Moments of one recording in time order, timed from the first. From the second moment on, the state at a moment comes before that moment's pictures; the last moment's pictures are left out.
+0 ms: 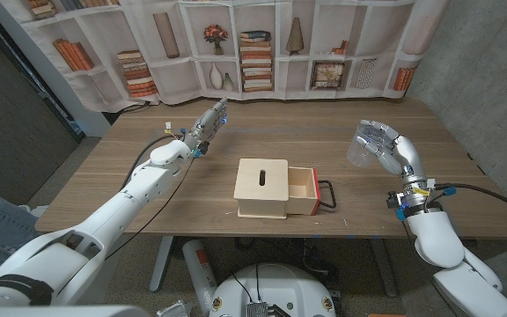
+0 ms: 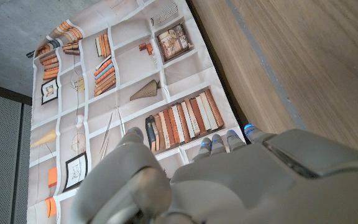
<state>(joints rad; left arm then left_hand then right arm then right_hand) 0.67 0.53 0.46 -1.26 -0.61 -0.11 -0.15 0.38 -0.02 0.24 0.06 0.25 -0.14 0.07 0.20 0.19 -0.16 0.04 0.20 0.19 -0.17 0.05 0.19 0.18 -0.17 -0.02 0.21 0.18 -1.52 -0.56 0.01 -1.90 -0.03 0.53 -0.35 0.85 0.08 0.23 -0.16 0.20 0.55 -0.11 0.42 0.27 0.50 0.00 0.50 0.33 0.56 -0.05 0.31 0.27 0.67 -0.06 0.36 0.20</state>
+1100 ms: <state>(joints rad) 0.66 0.53 0.45 -1.24 -0.61 -0.12 -0.16 0.38 -0.02 0.23 0.06 0.25 -0.14 0.07 0.20 0.19 -0.16 0.04 0.20 0.19 -0.17 0.05 0.19 0.18 -0.17 -0.02 0.21 0.18 -1.51 -0.57 -0.05 -1.93 -0.03 0.55 -0.31 0.85 0.08 0.25 -0.14 0.19 0.57 -0.11 0.43 0.28 0.52 0.00 0.50 0.33 0.58 -0.05 0.30 0.26 0.68 -0.06 0.36 0.20</state>
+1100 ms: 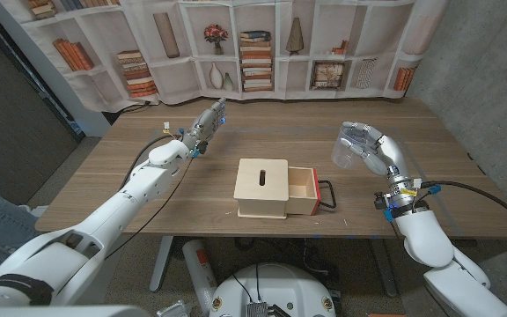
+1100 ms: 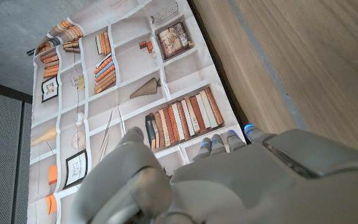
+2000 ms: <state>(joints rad) 0.66 0.53 0.45 -1.23 -0.62 -0.13 -0.17 0.38 -0.02 0.23 0.06 0.25 -0.14 0.07 0.20 0.19 -0.16 0.04 0.20 0.19 -0.17 0.05 0.19 0.18 -0.17 -0.02 0.21 0.18 -1.43 -0.58 -0.15 -1.91 -0.06 0.56 -0.29 0.85 0.08 0.25 -0.14 0.19 0.59 -0.11 0.43 0.28 0.53 0.00 0.50 0.33 0.59 -0.06 0.29 0.25 0.68 -0.06 0.37 0.20</state>
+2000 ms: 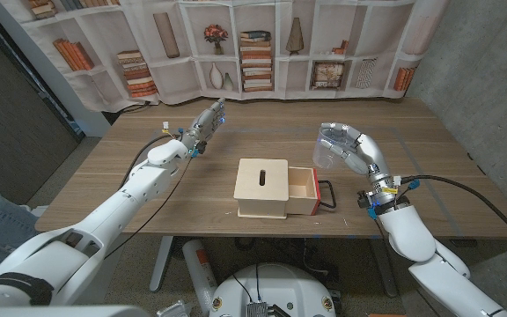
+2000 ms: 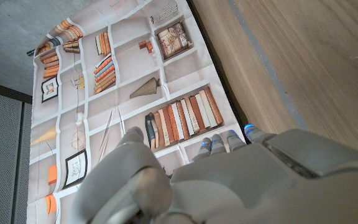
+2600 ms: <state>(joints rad) 0.64 0.52 0.45 -1.20 -0.61 -0.14 -0.18 0.38 -0.02 0.23 0.06 0.25 -0.14 0.07 0.20 0.19 -0.16 0.03 0.20 0.19 -0.17 0.05 0.19 0.18 -0.17 -0.02 0.21 0.18 -1.39 -0.56 -0.22 -1.88 -0.06 0.58 -0.30 0.85 0.08 0.26 -0.14 0.19 0.60 -0.12 0.43 0.29 0.54 0.01 0.50 0.33 0.60 -0.06 0.28 0.24 0.65 -0.06 0.37 0.20</state>
